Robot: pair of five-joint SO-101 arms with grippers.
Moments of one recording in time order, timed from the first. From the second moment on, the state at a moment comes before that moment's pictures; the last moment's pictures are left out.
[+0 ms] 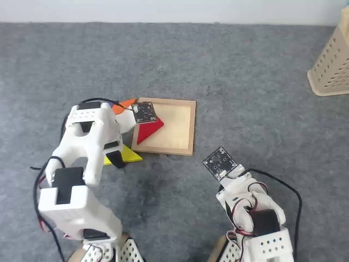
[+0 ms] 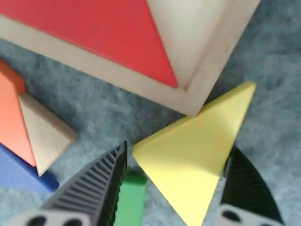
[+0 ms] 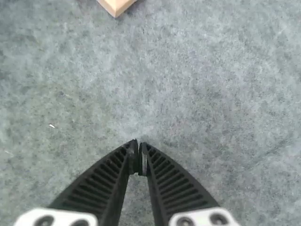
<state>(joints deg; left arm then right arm) -11.4 10.9 28.6 60.8 -73.1 -17.8 -103.1 95.4 72.7 27.1</state>
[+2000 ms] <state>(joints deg) 11.7 -1.8 22.1 58.9 -24.2 -17.8 -103.1 95.4 72.7 27.1</state>
